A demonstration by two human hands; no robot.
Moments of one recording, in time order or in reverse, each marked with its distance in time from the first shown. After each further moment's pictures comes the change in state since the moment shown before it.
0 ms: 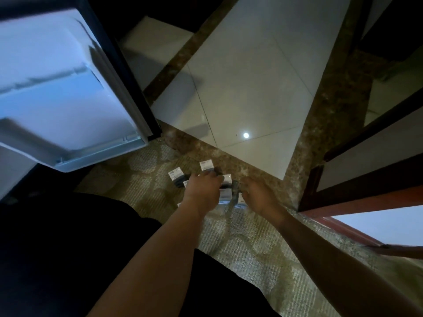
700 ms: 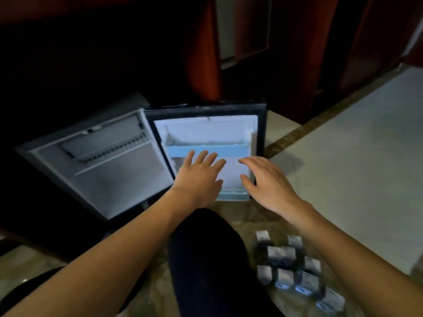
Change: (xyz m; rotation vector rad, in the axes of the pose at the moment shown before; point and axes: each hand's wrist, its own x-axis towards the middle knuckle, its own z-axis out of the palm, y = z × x) left_hand -0.208 -0.181 -0.181 0.160 0.379 -0.468; right_hand -0.032 -0.317 -0.156 0.032 0.291 -0.879
